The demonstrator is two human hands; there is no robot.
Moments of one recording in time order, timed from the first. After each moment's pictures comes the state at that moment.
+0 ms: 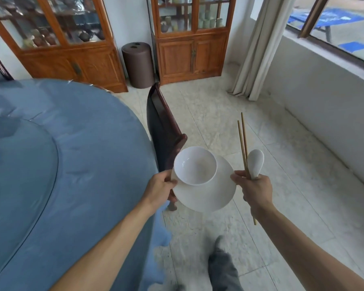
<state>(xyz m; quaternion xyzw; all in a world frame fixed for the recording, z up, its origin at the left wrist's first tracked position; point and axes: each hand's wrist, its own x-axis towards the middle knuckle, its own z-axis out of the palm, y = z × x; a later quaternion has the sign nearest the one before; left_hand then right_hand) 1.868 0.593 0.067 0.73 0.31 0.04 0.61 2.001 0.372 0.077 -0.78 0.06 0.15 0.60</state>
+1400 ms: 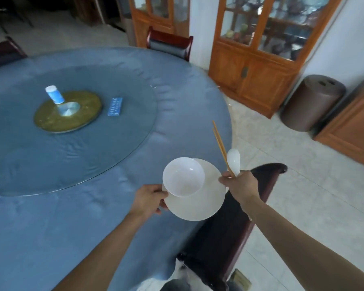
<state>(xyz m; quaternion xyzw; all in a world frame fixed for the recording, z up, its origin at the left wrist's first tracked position) 1.967 0.805 0.056 0.42 0.70 0.28 0.51 2.224 0.845 0.078 -0.75 -0.43 0.40 0.32</state>
